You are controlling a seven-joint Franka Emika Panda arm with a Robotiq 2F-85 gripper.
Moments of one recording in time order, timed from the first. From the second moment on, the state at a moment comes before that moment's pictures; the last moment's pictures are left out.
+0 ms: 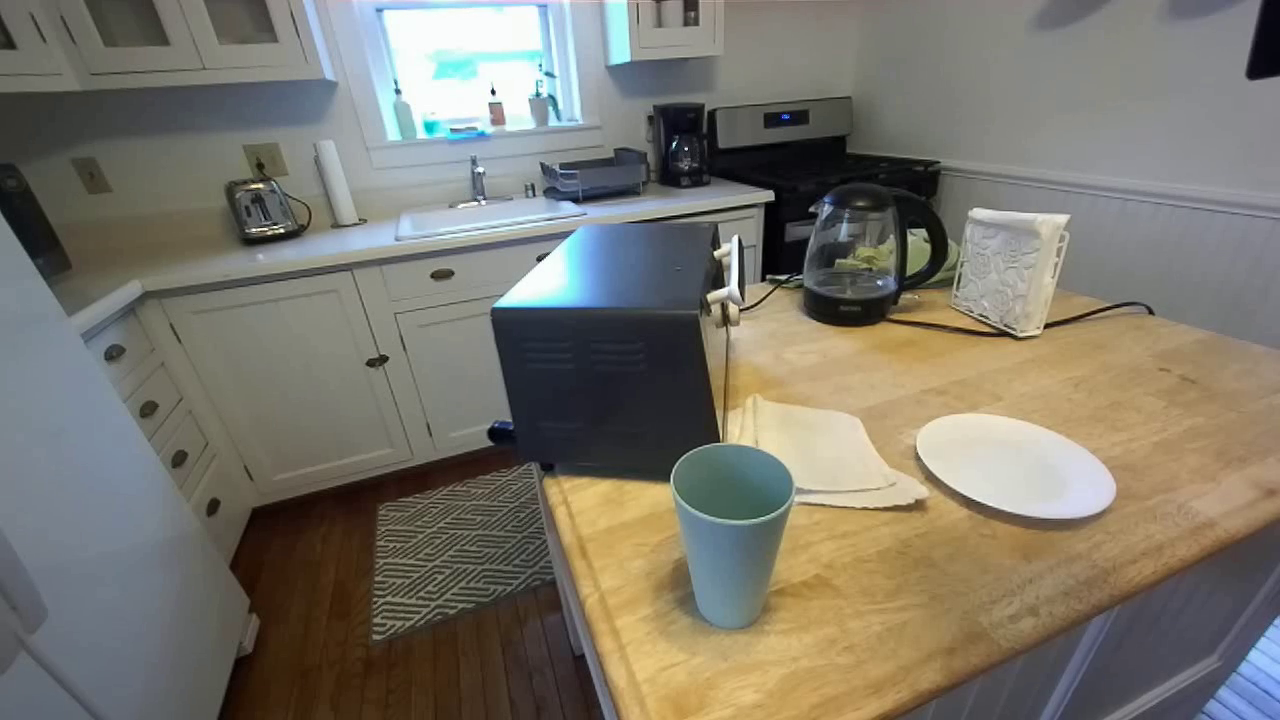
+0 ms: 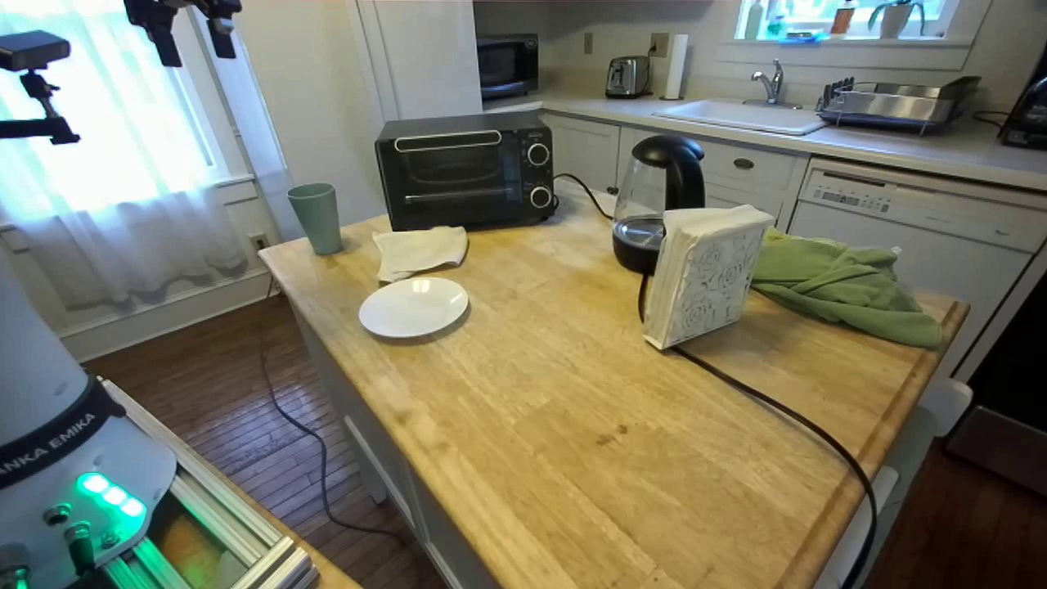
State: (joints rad) arm 0.10 -0.58 0.18 -2.27 0.00 1.54 0.01
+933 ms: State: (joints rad) arm -0.17 -0.37 -0.09 -2.32 -0.02 2.14 0.15
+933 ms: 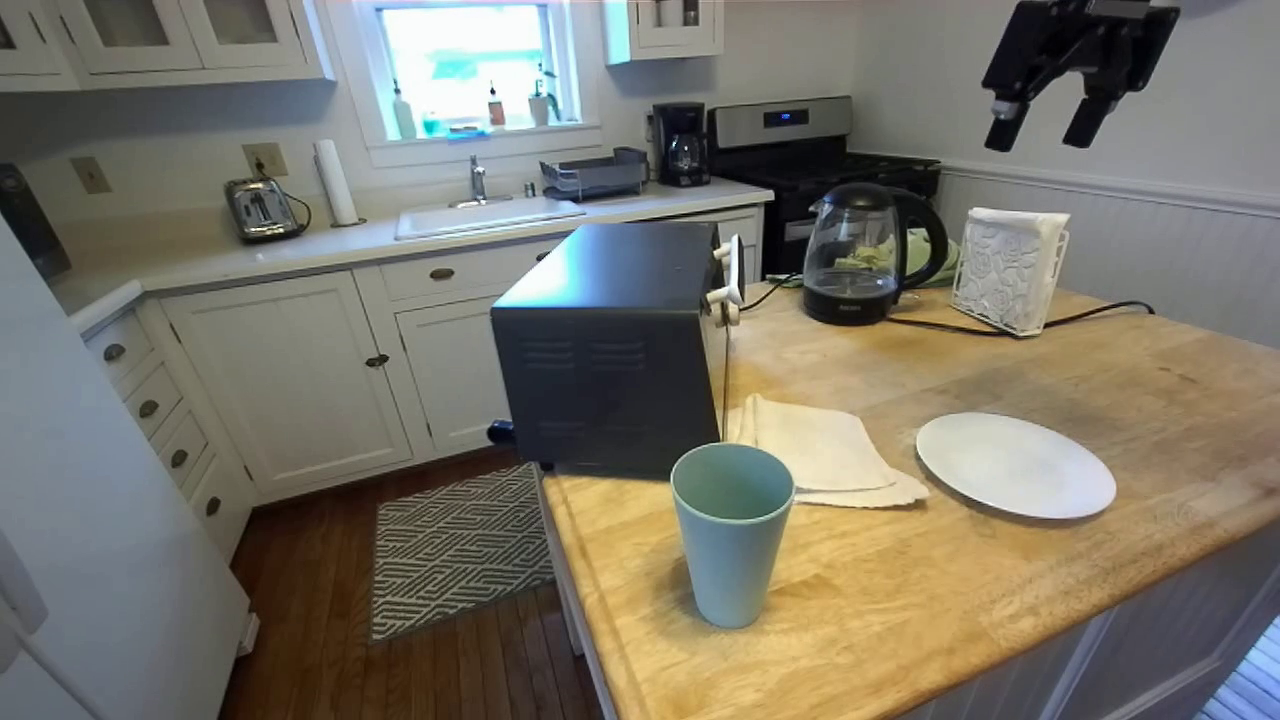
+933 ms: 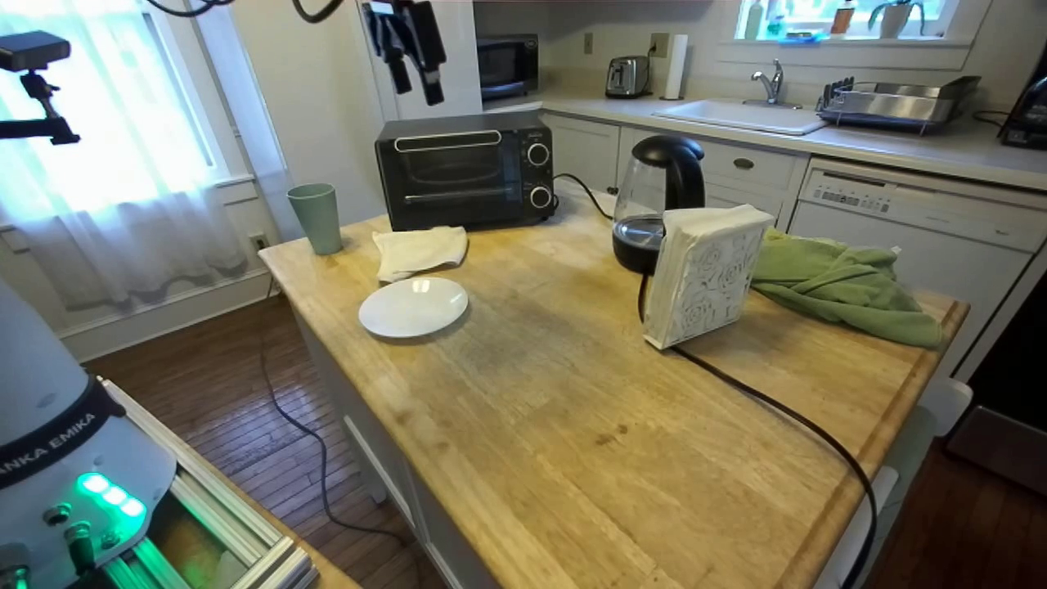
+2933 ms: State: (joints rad) arm -0.35 0.03 -0.32 -2.35 -0.11 2.80 0.17
